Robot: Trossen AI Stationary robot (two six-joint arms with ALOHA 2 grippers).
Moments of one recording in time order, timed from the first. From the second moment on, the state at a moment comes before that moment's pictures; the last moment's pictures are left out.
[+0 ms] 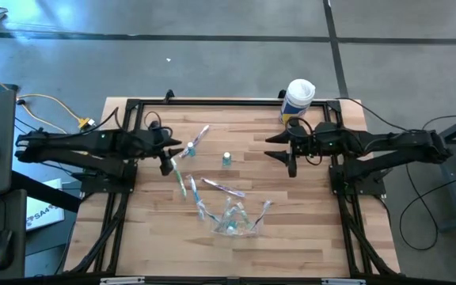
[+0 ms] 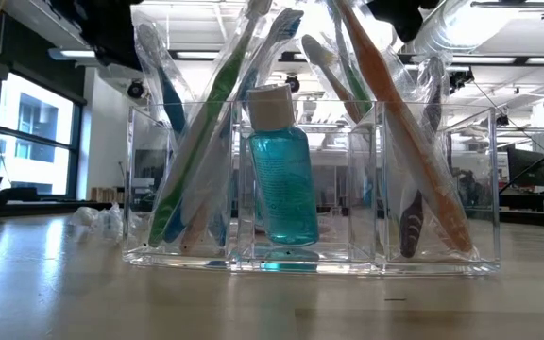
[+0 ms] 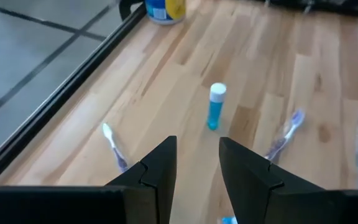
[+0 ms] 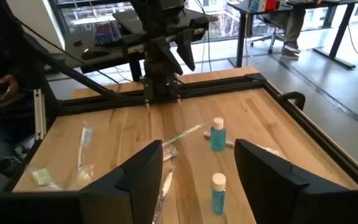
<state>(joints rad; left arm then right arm) 0.00 0.77 0.77 -0.55 -0.36 -0.22 0.00 0.96 0.82 -0.09 0.09 0.12</state>
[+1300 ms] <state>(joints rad) 0.19 0.92 0.77 -0.54 -0.19 -0.11 0.00 0.96 0.82 -0.19 0.07 0.16</state>
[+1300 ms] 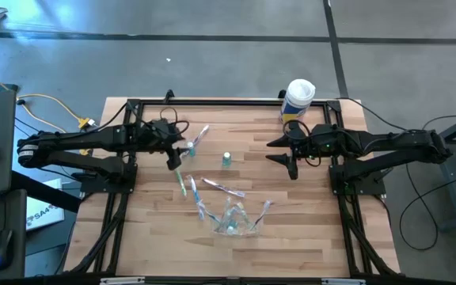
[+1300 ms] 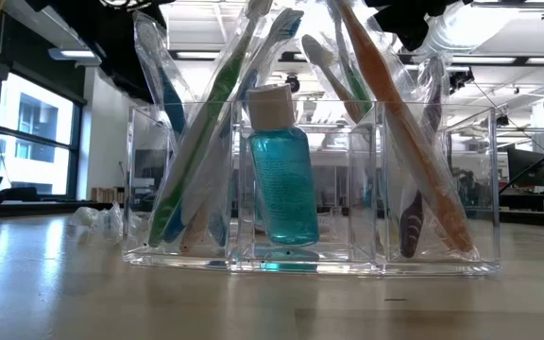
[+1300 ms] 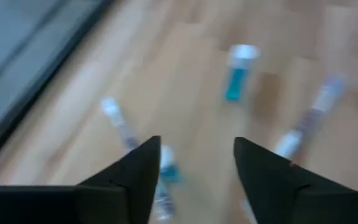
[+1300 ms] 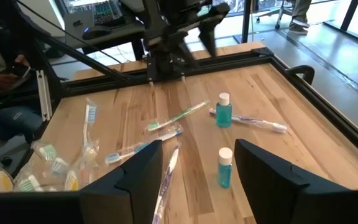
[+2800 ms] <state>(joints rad) 0.19 1.28 0.77 -0.51 -0.36 -0.95 0.00 0.96 0.82 -0.24 0.07 0.18</state>
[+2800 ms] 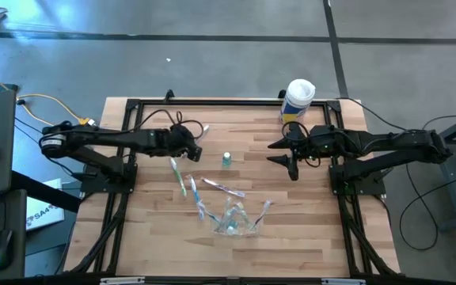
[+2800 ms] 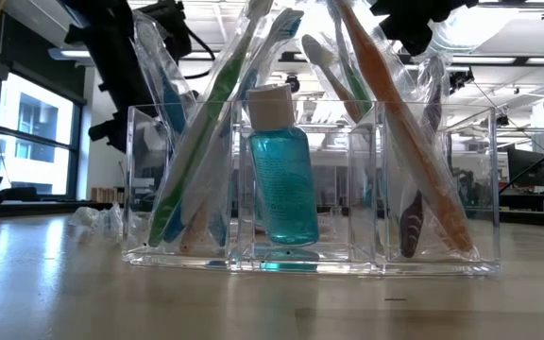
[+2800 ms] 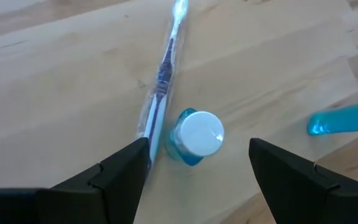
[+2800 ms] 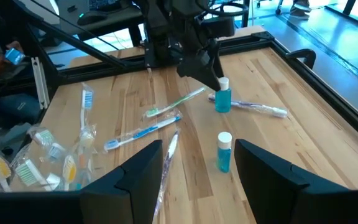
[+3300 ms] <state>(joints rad) 0.19 1.31 0.77 -0.45 -0.42 -0.93 0.00 0.96 0.82 -0.26 0.07 0.18</state>
